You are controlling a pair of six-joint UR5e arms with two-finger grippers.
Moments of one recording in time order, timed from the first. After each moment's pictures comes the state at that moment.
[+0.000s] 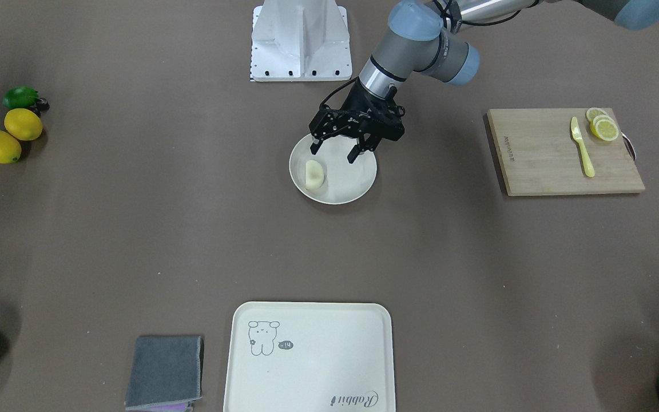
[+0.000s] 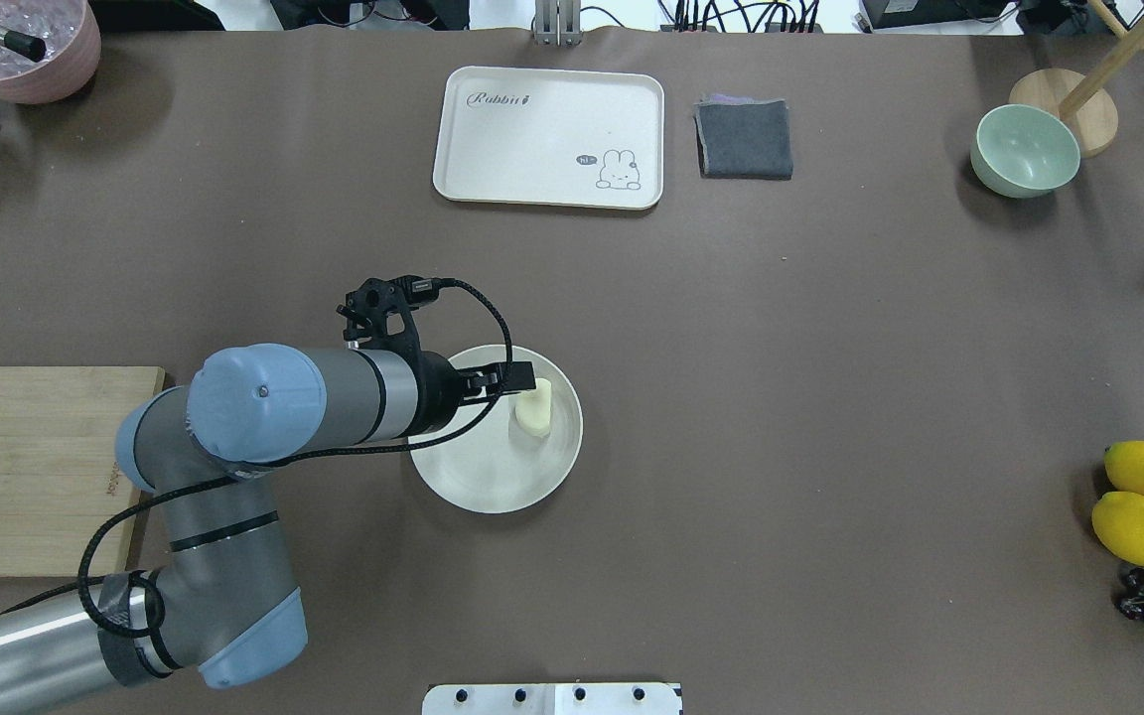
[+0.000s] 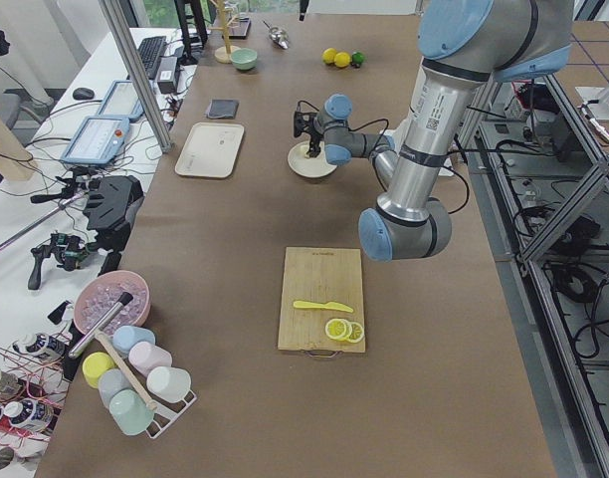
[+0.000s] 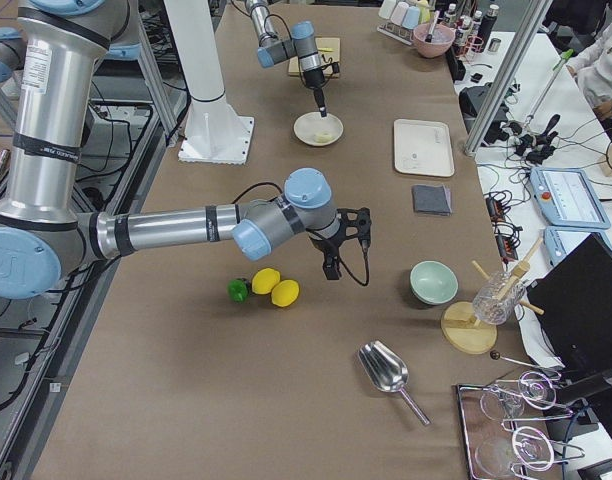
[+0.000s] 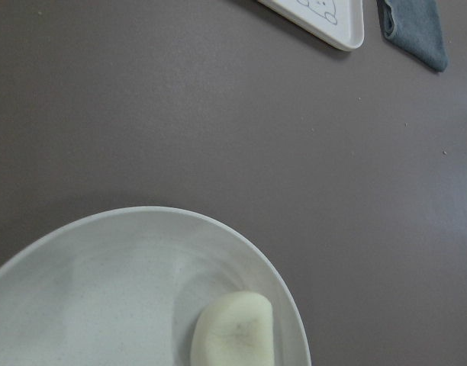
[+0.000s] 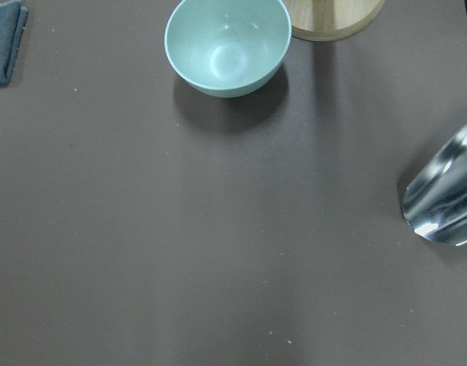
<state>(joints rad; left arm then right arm) -0.44 -2.04 -1.77 -2.16 -1.67 -1.46 1.35 -1.83 1.89 -1.02 2.29 0.57</state>
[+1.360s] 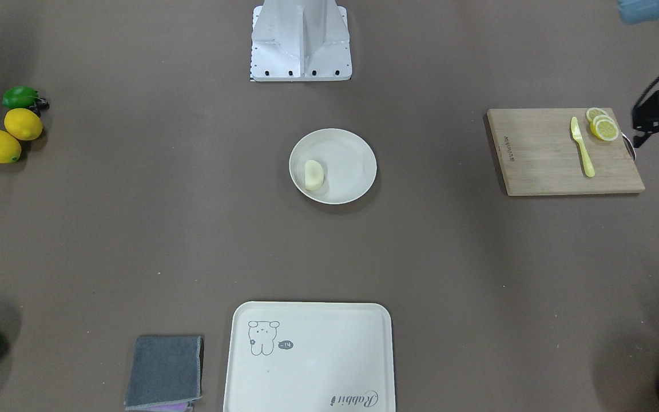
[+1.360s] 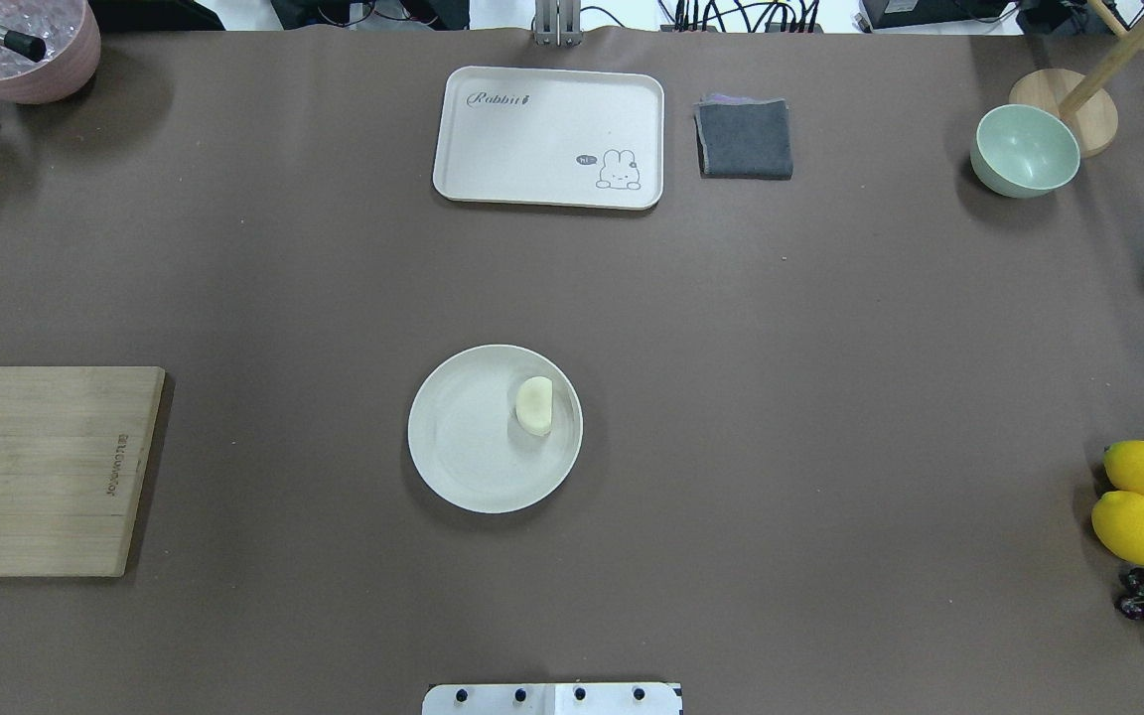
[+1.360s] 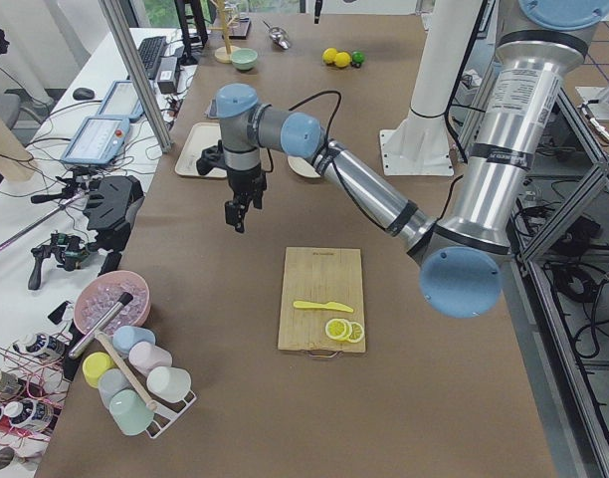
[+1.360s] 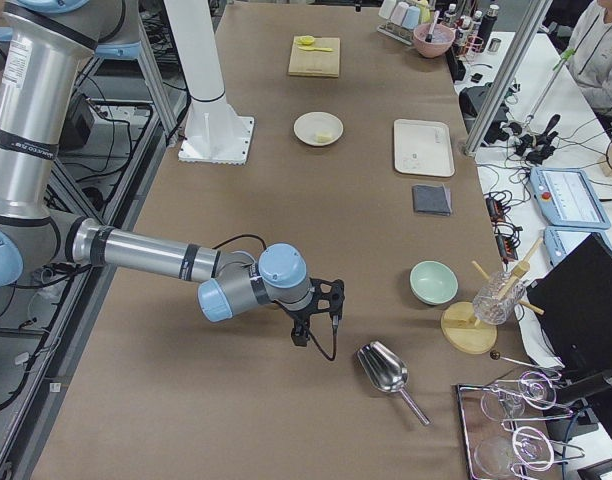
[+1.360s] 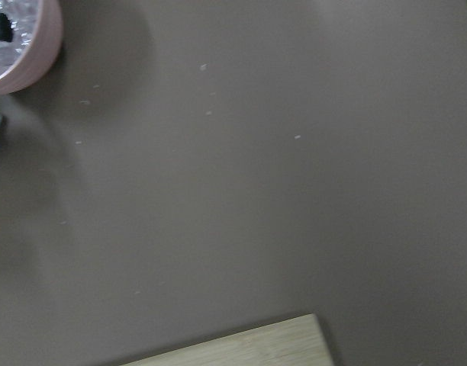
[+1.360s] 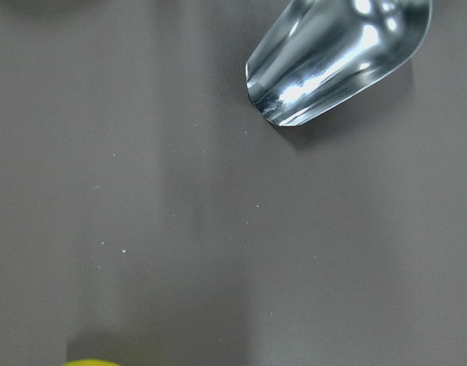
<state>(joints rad) -1.37 -1.78 -1.94 -1.17 -2.21 0.11 1.45 -1.87 1.74 -1.17 2.36 0.31</state>
